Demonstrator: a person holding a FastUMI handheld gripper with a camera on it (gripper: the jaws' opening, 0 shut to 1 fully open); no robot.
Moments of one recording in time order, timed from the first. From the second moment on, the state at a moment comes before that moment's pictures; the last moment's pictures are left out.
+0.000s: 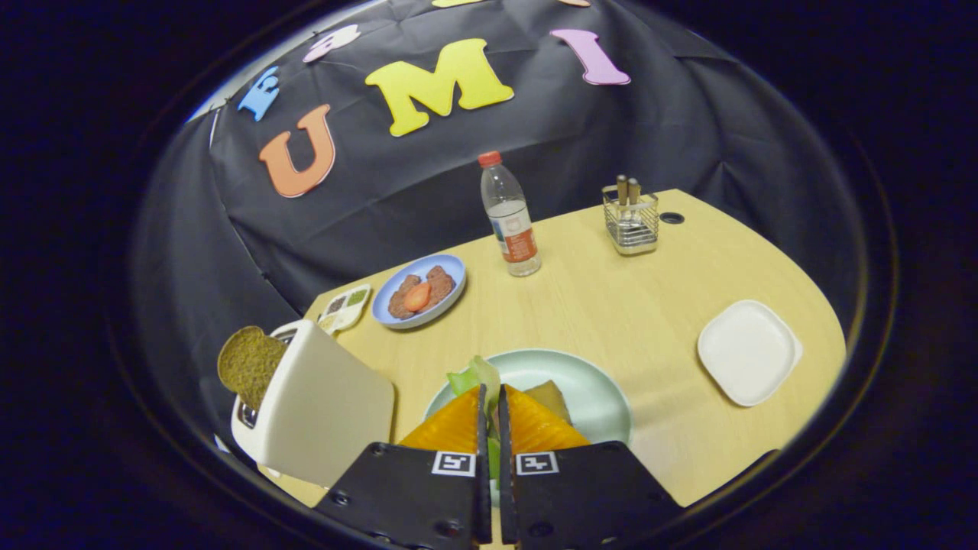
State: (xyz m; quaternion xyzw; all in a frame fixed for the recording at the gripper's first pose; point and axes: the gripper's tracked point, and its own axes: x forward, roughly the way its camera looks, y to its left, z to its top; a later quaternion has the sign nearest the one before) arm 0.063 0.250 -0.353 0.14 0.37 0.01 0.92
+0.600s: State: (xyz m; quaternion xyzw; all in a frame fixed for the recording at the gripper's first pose) arm 0.050 0.215 -0.355 0.09 0.38 -0.01 0.92
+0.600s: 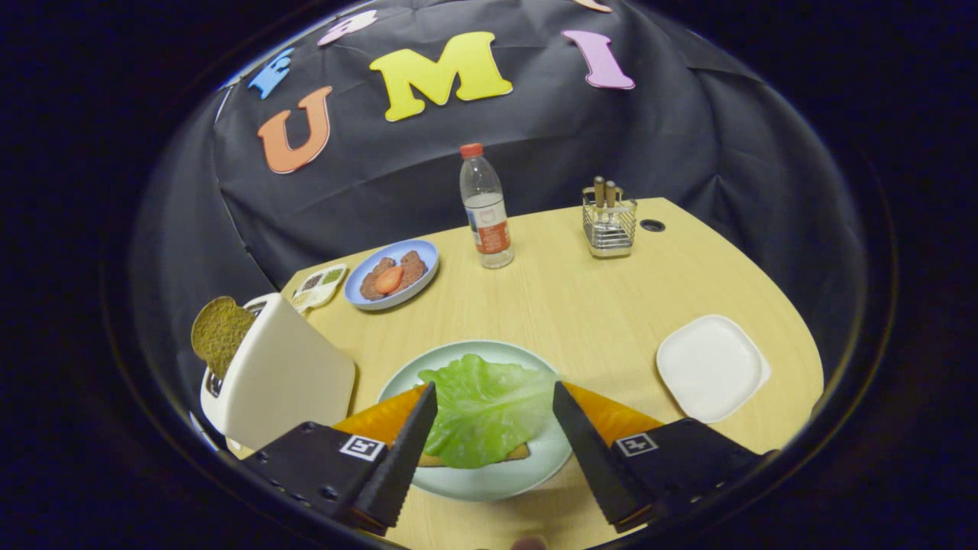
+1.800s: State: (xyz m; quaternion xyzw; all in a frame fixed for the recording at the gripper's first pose) arm 0.018 0.450 -0.194 0.01 0.23 0.12 0.97
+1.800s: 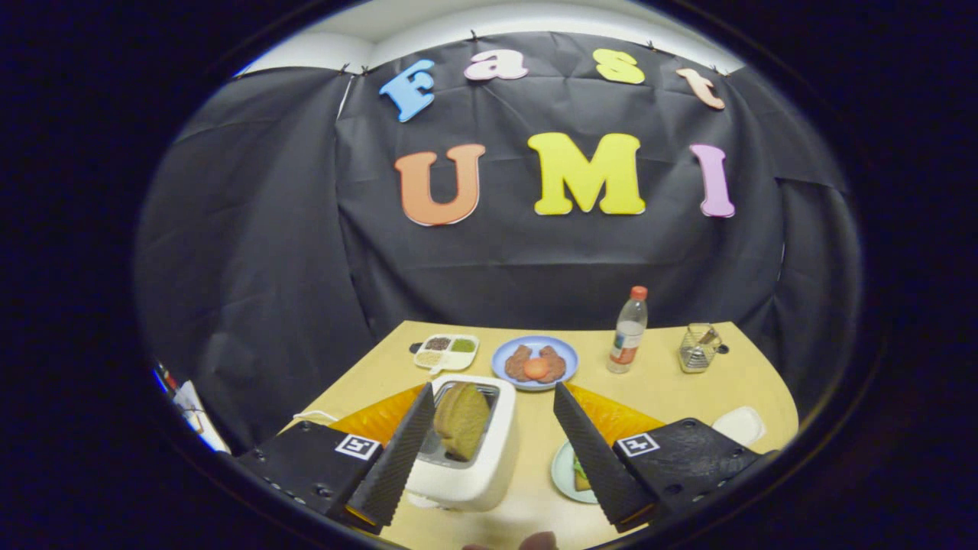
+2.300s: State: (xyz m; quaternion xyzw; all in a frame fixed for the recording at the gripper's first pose) arm 0.053 0.486 -0.279 -0.03 0.29 0.09 0.95
